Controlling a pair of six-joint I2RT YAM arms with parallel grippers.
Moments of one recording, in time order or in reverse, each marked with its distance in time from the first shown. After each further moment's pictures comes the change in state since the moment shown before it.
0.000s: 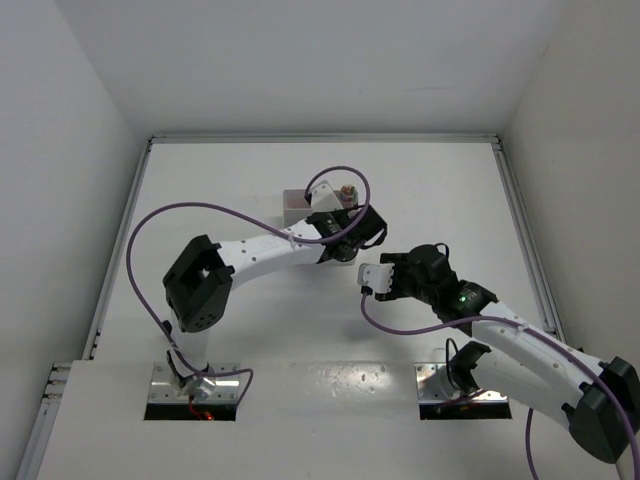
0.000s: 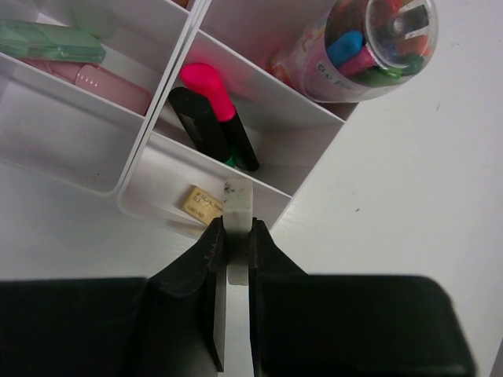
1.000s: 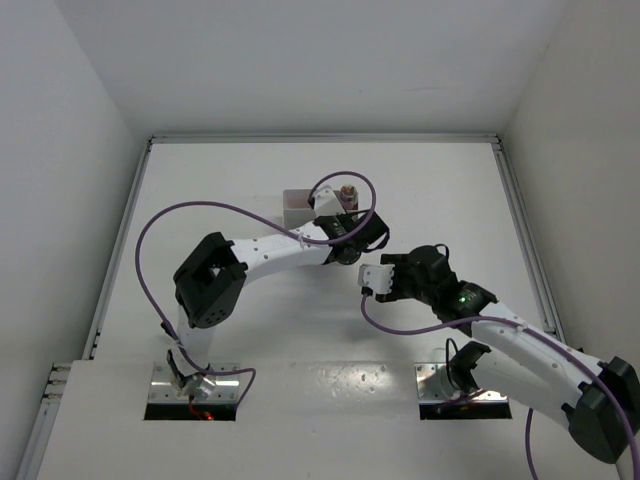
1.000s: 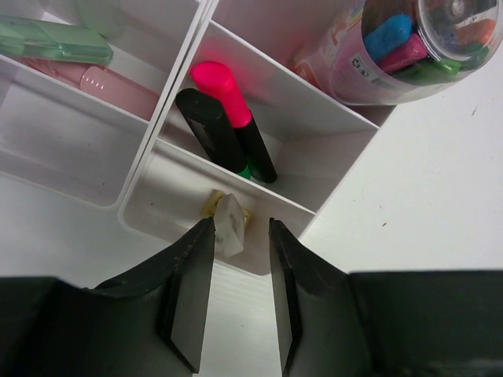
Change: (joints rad) left arm 0.003 0.071 0.000 0.014 -0.027 -0.002; right arm -0.006 0.000 -0.010 0.000 0.000 0.000
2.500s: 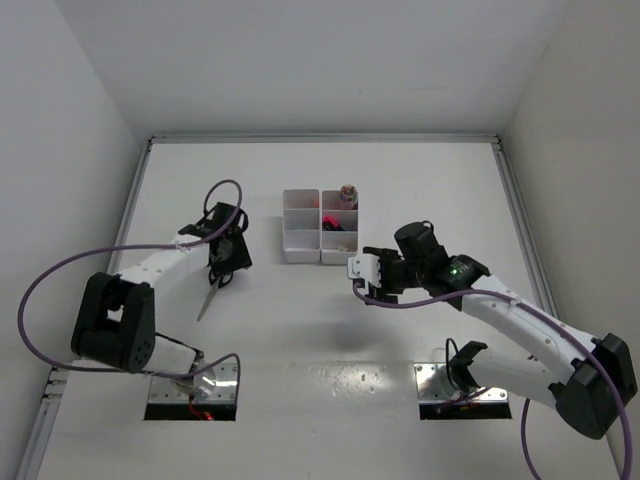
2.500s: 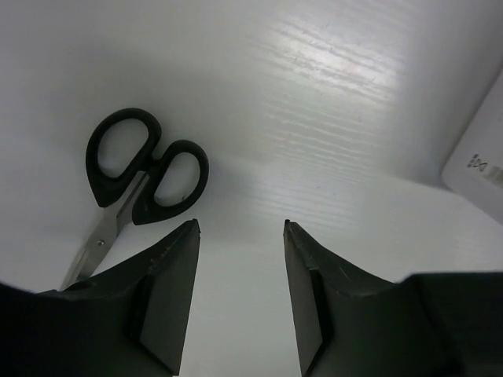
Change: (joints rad) left arm 0.694 -0.571 -0.726 0.106 0.582 0.780; right arm 0.000 0.171 0.264 -0.254 -0.390 0.084
